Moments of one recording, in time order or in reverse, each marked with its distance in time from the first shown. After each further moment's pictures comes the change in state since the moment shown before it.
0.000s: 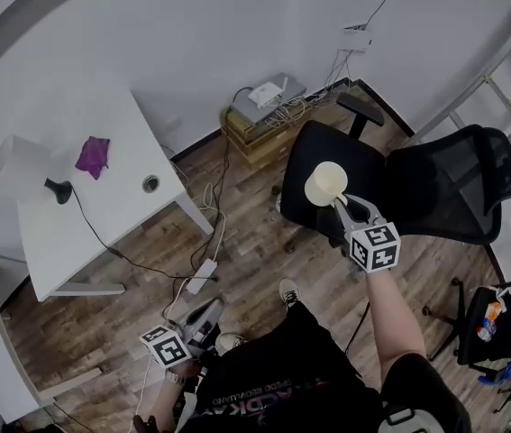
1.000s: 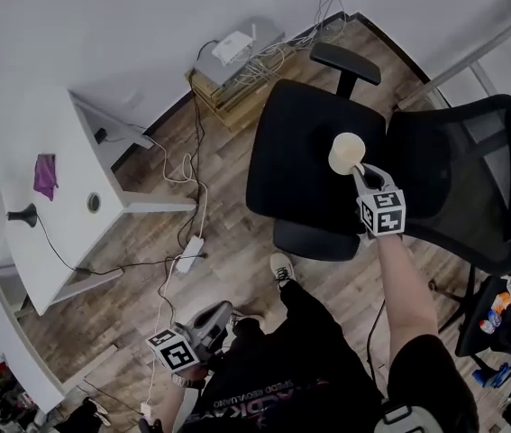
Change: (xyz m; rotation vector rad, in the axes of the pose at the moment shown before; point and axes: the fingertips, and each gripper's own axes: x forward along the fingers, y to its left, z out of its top) left arm 0.177 -0.004 -0.071 -0.103 0.213 0.169; right arm 0.085 -0.249 -0.154 0.084 0.230 -0.106
